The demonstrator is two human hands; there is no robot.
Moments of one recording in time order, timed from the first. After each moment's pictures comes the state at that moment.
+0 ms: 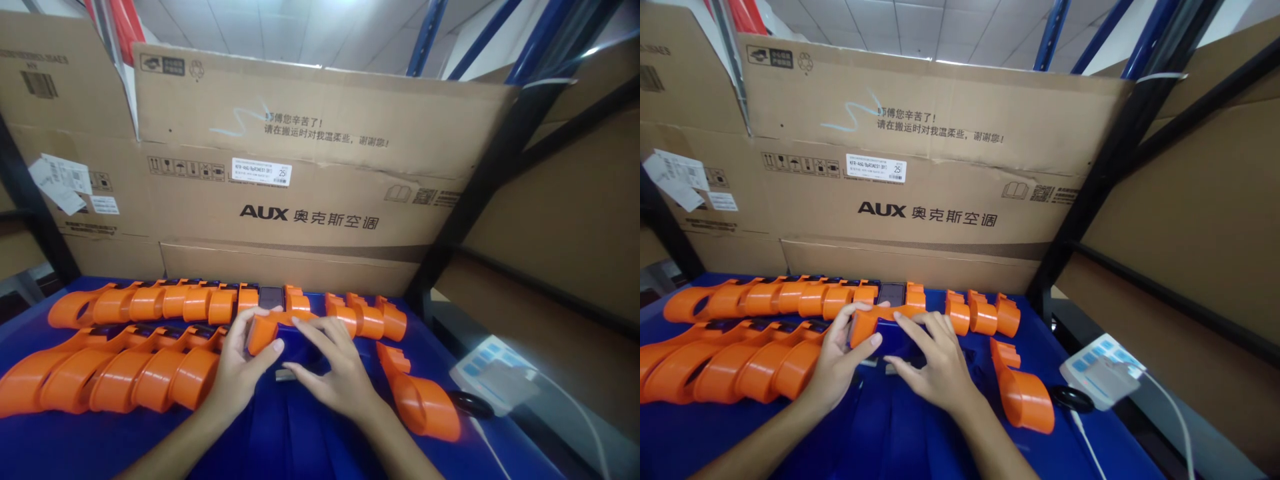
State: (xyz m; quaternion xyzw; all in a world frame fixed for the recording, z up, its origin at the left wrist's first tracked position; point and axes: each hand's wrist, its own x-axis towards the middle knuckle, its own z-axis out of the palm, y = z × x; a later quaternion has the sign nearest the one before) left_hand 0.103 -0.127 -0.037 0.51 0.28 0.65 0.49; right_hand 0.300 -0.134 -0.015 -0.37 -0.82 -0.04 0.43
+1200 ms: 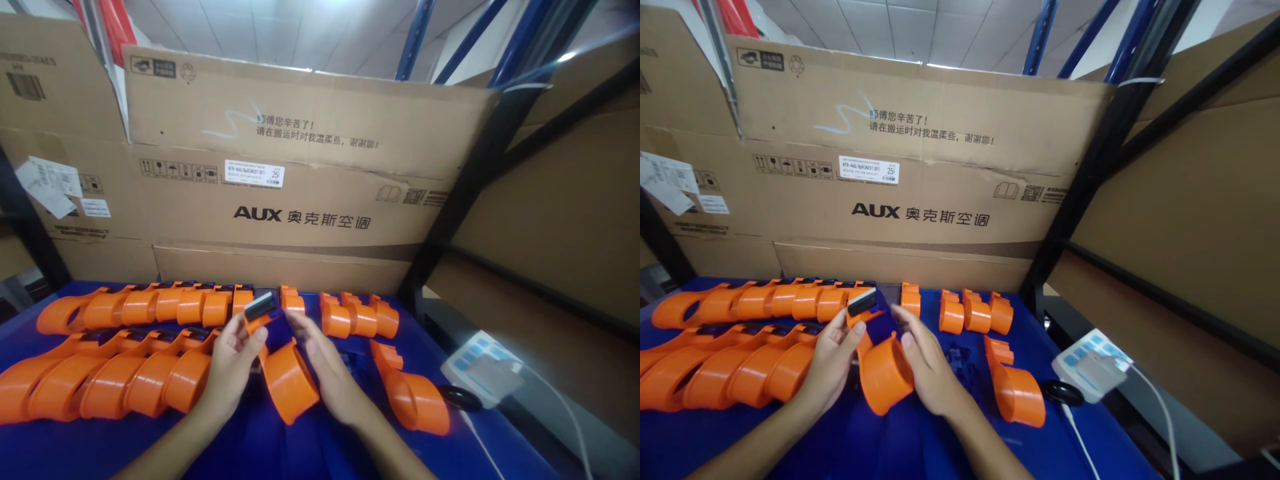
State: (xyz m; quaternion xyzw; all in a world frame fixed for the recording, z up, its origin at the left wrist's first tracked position) left_hand 0.105 -0.119 -0.040 0.42 0.31 0.65 0.54; right_hand 0.293 -0.139 -0.013 -0.39 -0.75 0.27 0.47
